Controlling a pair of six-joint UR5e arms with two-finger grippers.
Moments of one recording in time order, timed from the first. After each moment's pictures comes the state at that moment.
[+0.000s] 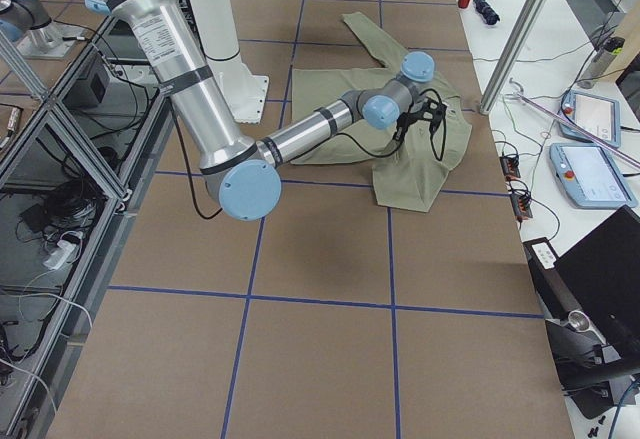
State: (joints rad) left arm -1.51 -1.55 -1.73 -1.93 -2.50 -0.12; right arm 0.98 -0.99 1.53 -1.33 2.27 1.35
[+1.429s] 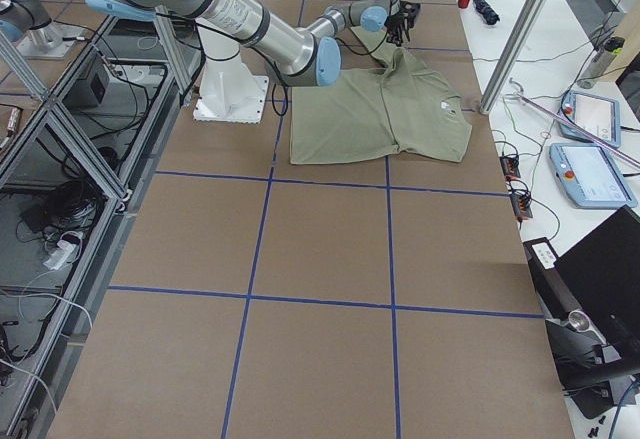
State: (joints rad) left arm -1.49 -1.55 -1.70 -1.94 -2.50 -0.13; right arm 0.58 -0.23 0.79 -1.05 1.69 1.68
